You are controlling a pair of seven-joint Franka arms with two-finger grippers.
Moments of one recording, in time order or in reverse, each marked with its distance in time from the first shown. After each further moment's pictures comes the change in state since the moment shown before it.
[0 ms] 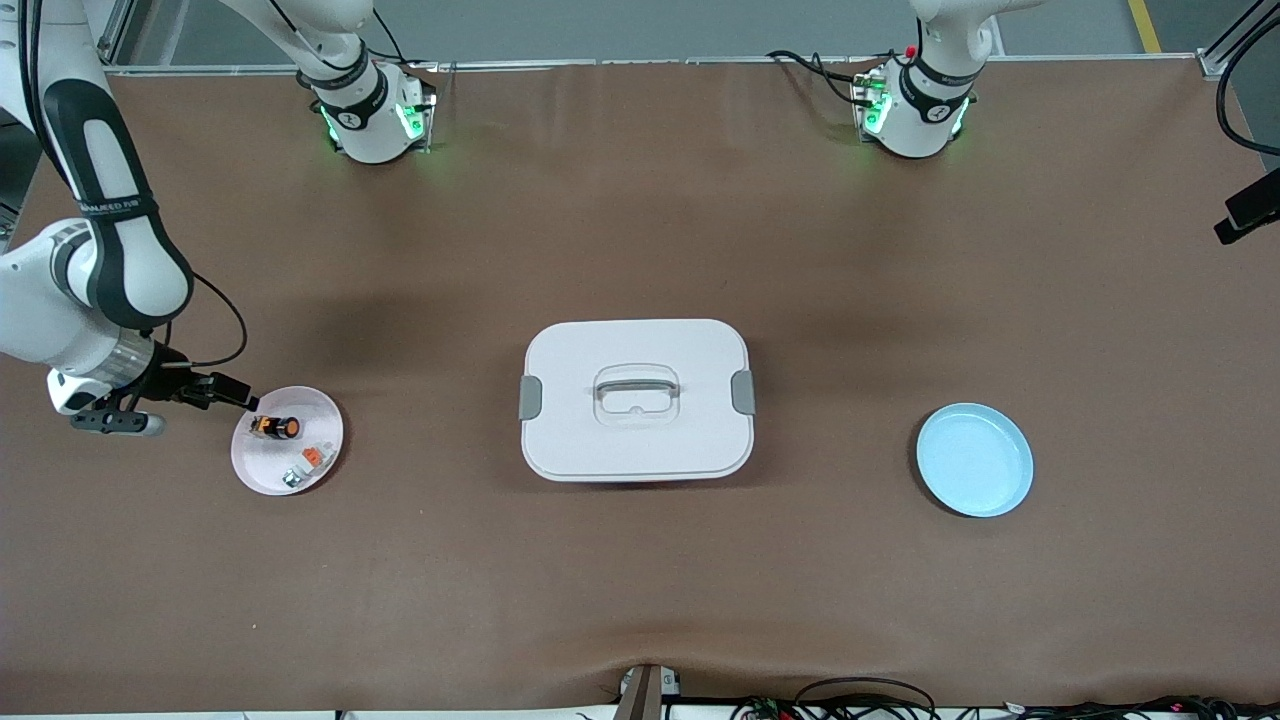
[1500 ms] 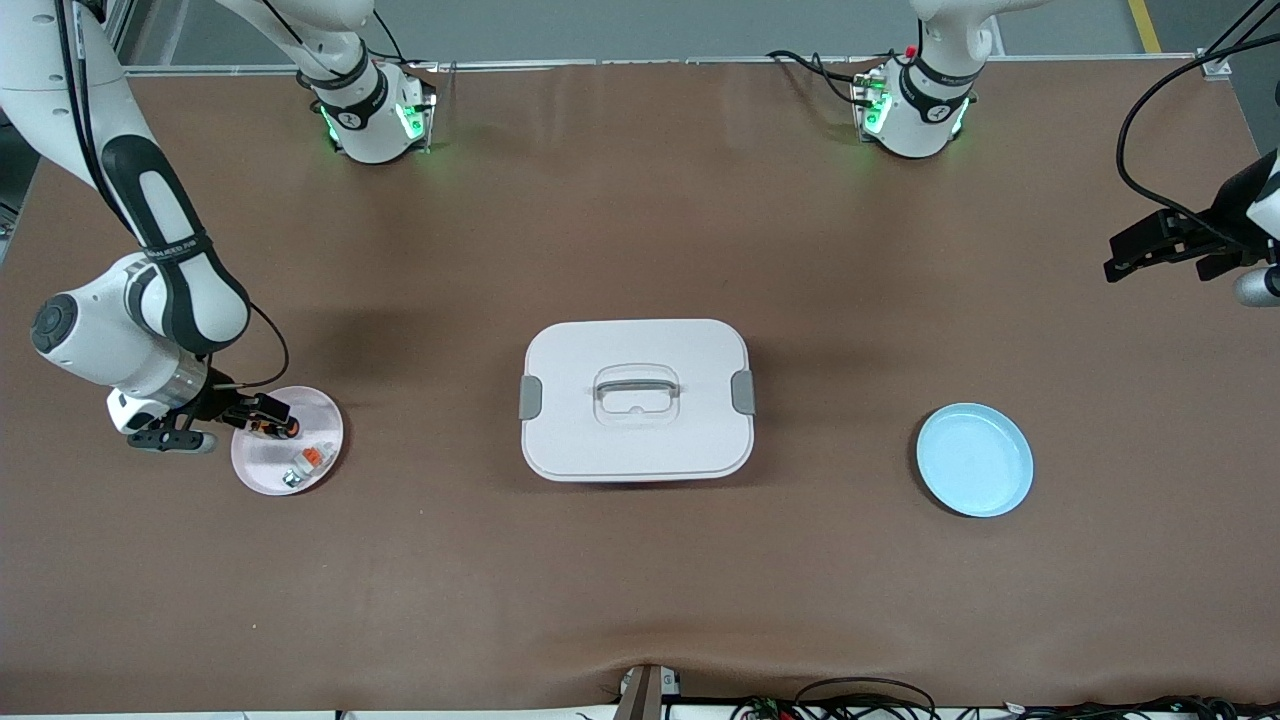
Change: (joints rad) left arm -0.018 0.068 -0.128 0.000 -0.046 0.017 0.001; right arm 0.041 0.121 0.015 0.000 0.000 0.143 -0.001
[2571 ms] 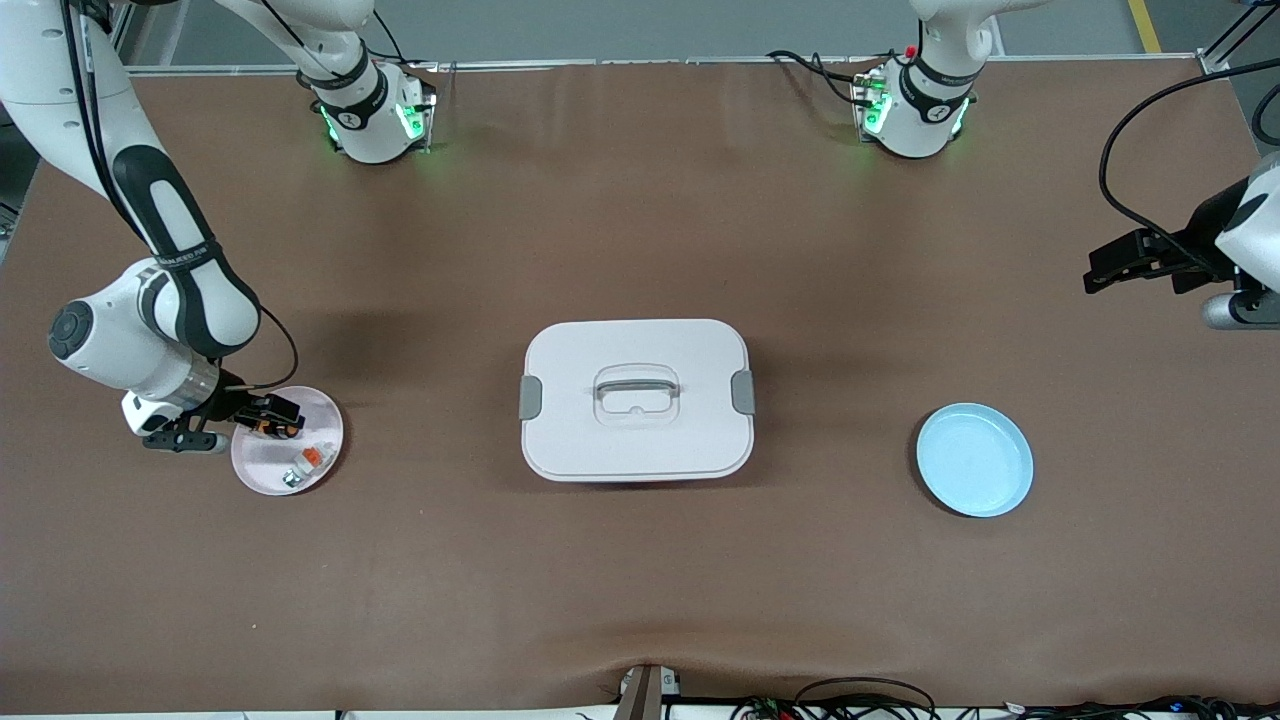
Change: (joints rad) left arm -0.004 0.040 -0.004 0.001 -0.006 -0.003 0.000; right arm 0.006 0.026 0.000 0.000 0.000 0.008 0.000
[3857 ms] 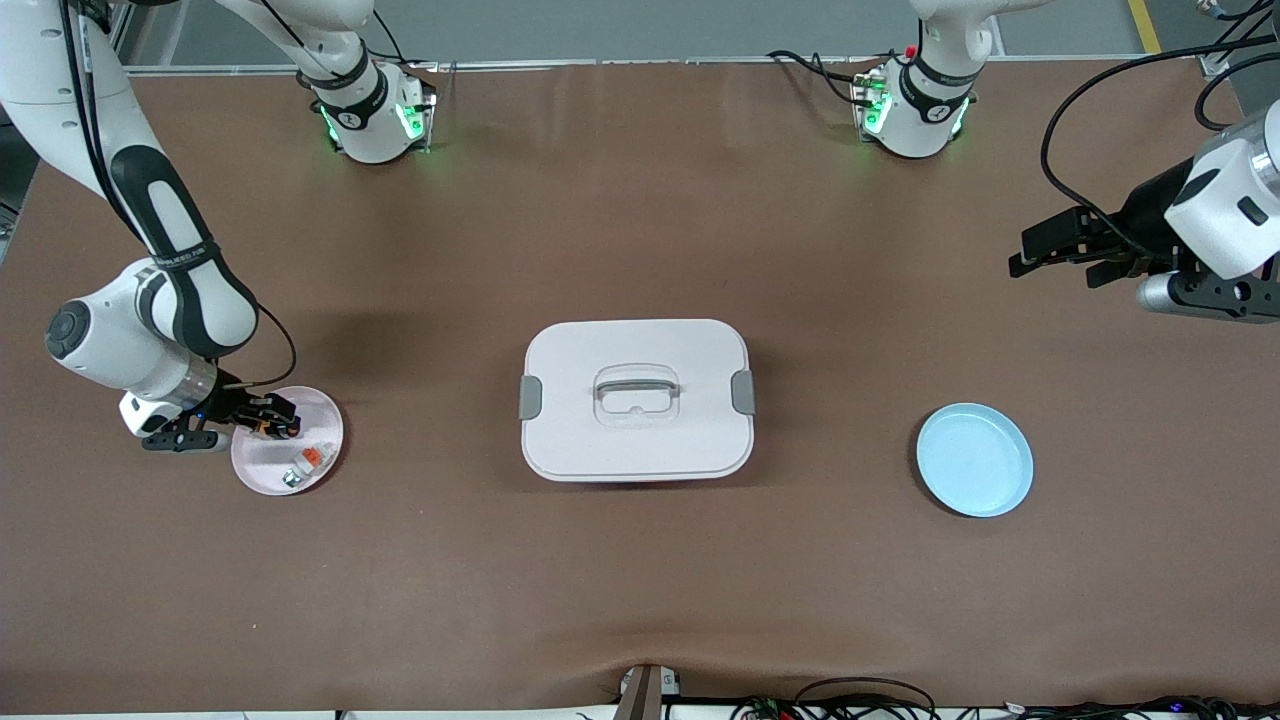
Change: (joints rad) left arm -0.018 -0.003 -0.046 0.012 -0.217 0.000 -0.040; right arm -0.001 0.000 -0.004 0.002 0.004 -0.001 -0.063
